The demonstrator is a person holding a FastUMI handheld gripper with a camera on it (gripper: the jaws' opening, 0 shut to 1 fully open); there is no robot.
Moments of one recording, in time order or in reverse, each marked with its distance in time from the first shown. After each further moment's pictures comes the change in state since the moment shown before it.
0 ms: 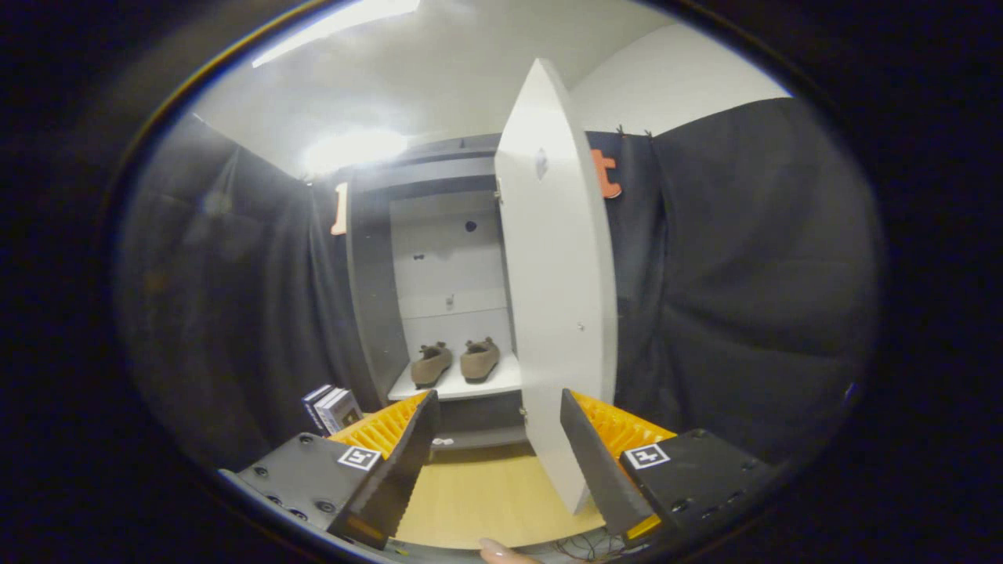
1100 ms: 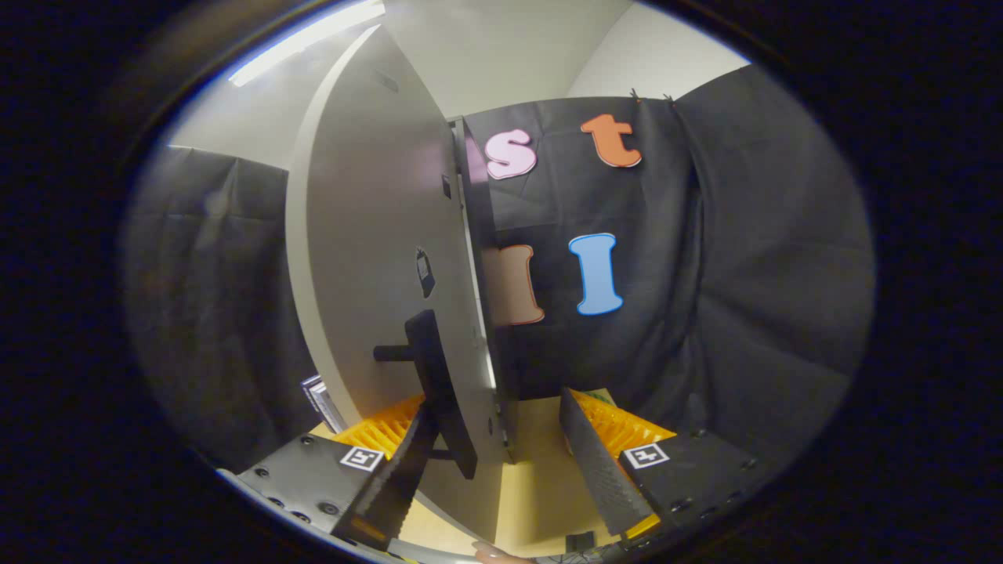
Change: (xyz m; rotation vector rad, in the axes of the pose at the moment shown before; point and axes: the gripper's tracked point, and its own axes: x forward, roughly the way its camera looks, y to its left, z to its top) arm 0.142 -0.119 0.005 0.026 0.109 0.296
